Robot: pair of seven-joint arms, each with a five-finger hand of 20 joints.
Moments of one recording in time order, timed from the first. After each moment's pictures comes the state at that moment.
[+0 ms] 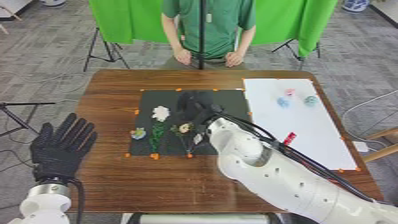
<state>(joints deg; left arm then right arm) 130.0 -57.4 -98.1 -124.9 5.1 19.2 21.4 -59.1 -62.9 29.8 -94.8 -118.8 10.4 23.5</state>
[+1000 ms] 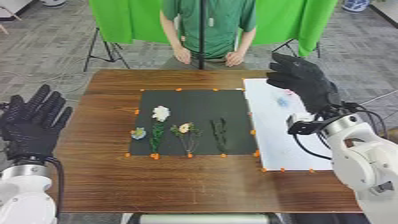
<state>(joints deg) 126.1 -54.8 -103.4 -125.2 12.1 19.9 22.0 -100.3 -49.5 89.3 -115.6 -53.7 0.7 -0.8</state>
